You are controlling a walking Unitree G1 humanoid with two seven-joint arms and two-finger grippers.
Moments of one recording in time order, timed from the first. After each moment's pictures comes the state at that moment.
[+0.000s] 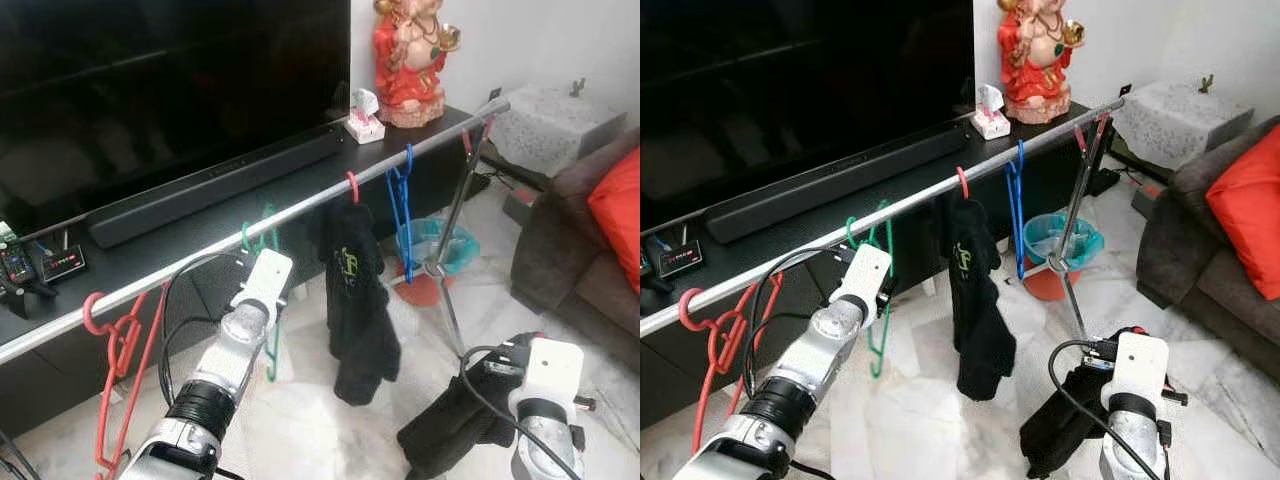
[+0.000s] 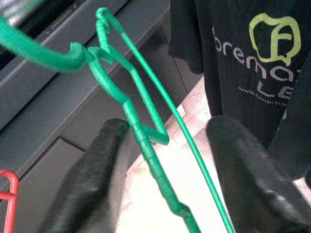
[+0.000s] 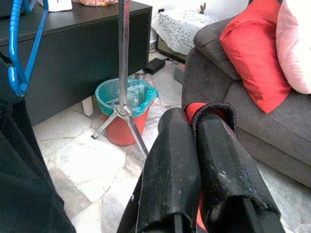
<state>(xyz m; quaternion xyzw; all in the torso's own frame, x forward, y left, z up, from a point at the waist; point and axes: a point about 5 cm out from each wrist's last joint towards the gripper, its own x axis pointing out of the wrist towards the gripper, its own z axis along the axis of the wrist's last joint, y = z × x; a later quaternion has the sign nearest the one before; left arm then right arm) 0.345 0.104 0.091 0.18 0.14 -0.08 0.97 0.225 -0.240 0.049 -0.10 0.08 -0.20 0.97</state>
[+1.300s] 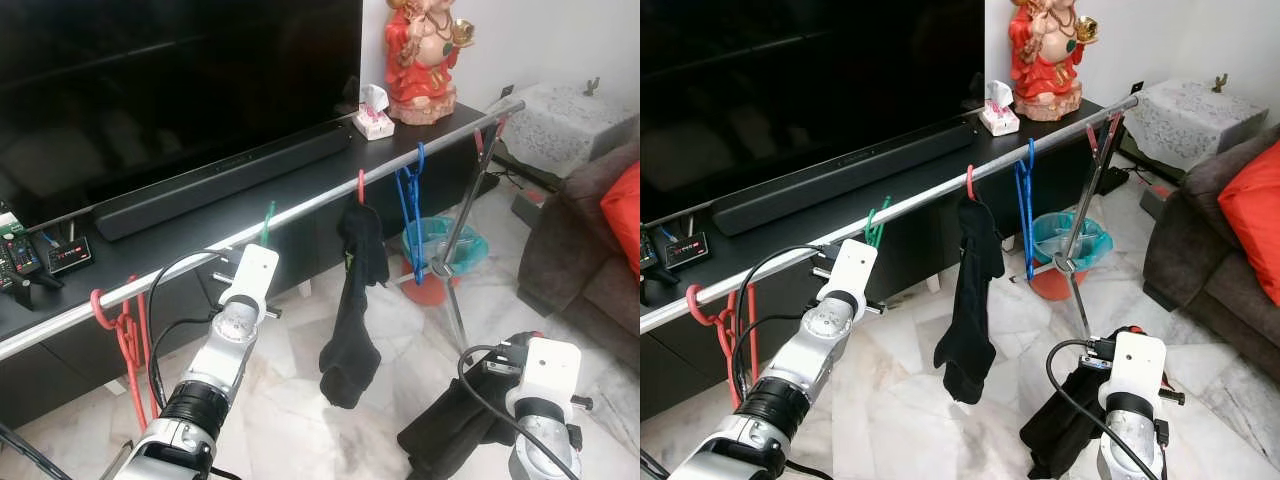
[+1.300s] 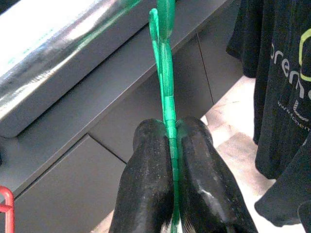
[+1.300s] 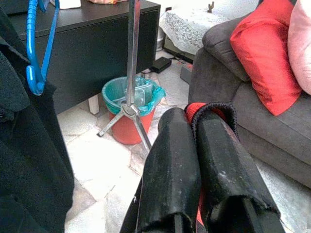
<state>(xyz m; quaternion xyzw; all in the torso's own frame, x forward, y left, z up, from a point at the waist) 0.347 0.117 0.097 0.17 0.10 -0.03 0.98 0.226 -0.237 0.049 -0.09 0.08 -0.20 0.97</state>
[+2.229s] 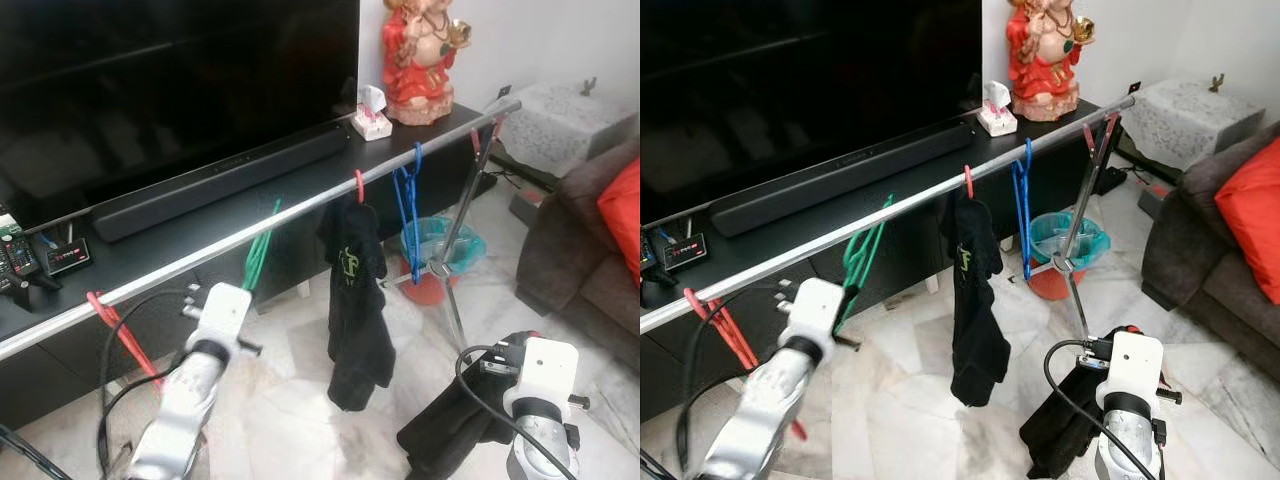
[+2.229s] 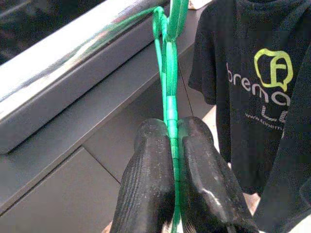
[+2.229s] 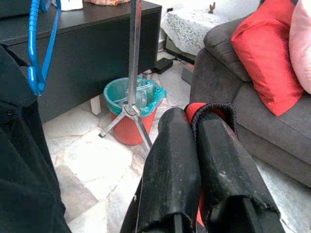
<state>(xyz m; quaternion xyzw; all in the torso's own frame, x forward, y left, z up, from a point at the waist) 0.274 0.152 0.094 0.15 0.02 -0.09 0.98 0.226 -0.234 0.049 -0.09 0.08 -0.19 0.97</state>
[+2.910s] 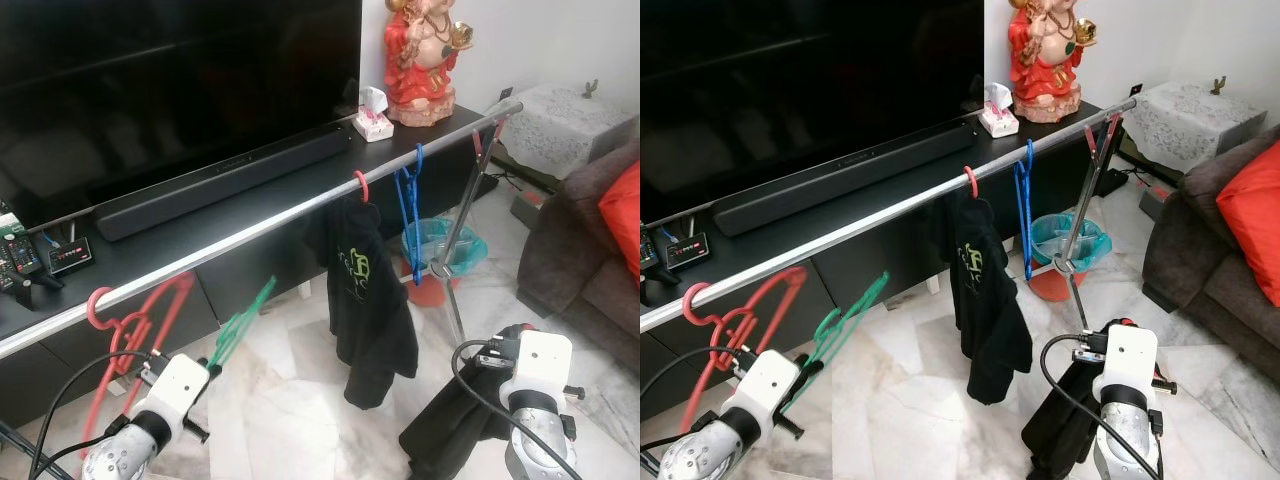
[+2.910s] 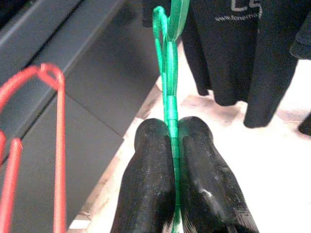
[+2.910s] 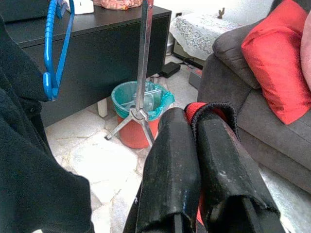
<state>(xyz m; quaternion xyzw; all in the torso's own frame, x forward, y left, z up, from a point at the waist) 0.210 0.204 0.055 0.22 0.13 -0.19 0.95 0.234 -0.233 0.052 -0.10 0.08 -0.18 0.98</state>
